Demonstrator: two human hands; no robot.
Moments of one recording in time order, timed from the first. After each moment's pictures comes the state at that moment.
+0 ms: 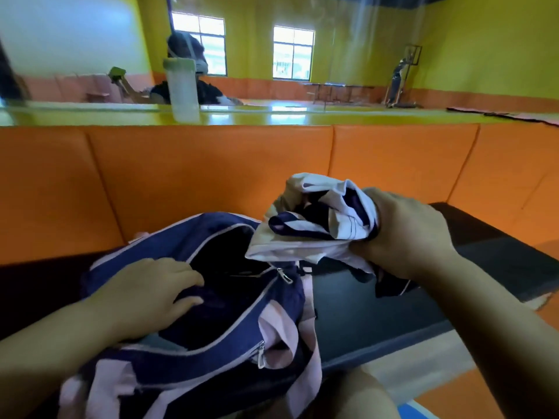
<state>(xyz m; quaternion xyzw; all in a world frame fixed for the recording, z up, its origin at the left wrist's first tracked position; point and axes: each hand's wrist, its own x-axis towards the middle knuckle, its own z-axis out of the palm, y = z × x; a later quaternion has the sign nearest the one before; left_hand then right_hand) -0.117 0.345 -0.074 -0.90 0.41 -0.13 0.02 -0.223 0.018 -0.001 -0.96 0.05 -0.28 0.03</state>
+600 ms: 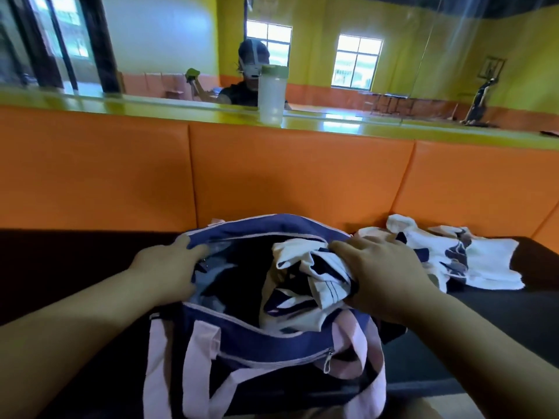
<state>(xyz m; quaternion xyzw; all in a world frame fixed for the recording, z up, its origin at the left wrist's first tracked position) -0.099 0.430 -0.081 -0.99 0.11 0.01 0.09 -0.169 0.122 -0.046 -0.95 -0.17 -0.25 -0.12</state>
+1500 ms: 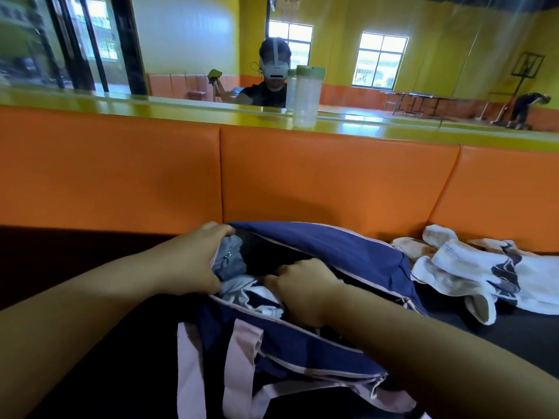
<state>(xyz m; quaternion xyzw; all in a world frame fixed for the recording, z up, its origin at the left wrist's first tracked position) -0.093 0.457 -0.037 -0.97 0.17 0.05 -0.18 -0.094 0.251 -0.076 -0.93 -0.35 -0.01 -0.14</state>
